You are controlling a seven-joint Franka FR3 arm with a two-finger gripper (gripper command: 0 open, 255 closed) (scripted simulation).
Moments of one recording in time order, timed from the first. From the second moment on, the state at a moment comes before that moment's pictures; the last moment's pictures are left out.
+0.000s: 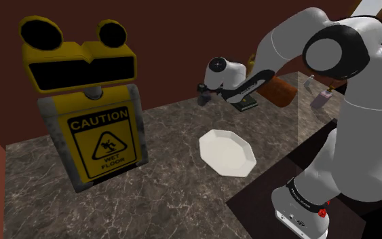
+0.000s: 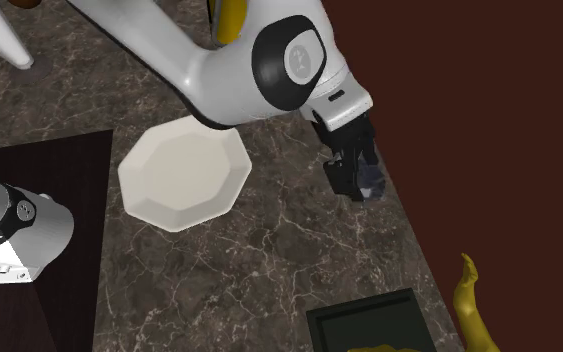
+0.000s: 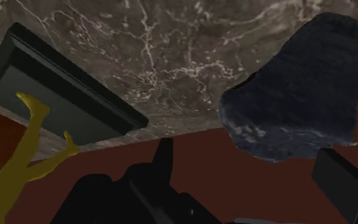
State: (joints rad) arm 0.42 0.44 -0.51 -2.09 -0.97 2.77 1.53
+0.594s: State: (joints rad) arm 0.45 0.56 -0.58 -2.03 -1.04 3.00 1.71
